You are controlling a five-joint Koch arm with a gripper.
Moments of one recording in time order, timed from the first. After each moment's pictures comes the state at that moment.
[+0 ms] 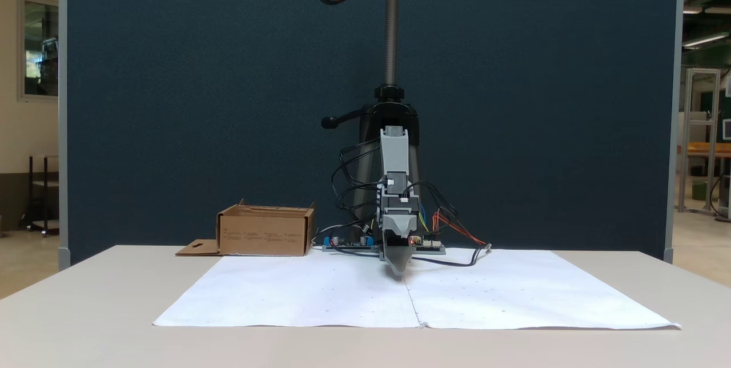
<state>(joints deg) -0.1 129.5 175.3 -38.5 -1.2</state>
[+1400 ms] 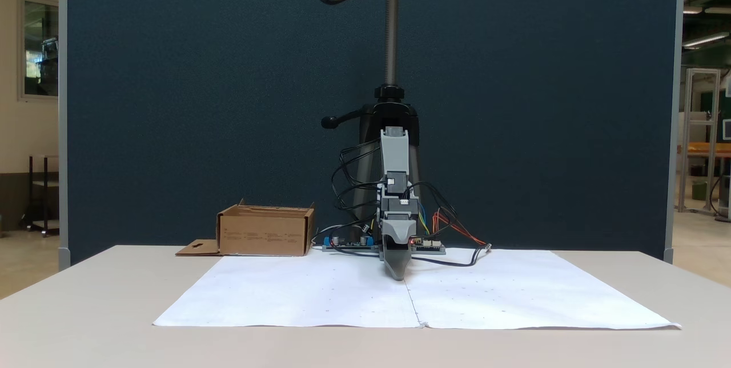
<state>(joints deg) 0.1 129.5 175.3 -30.1 -1.4</state>
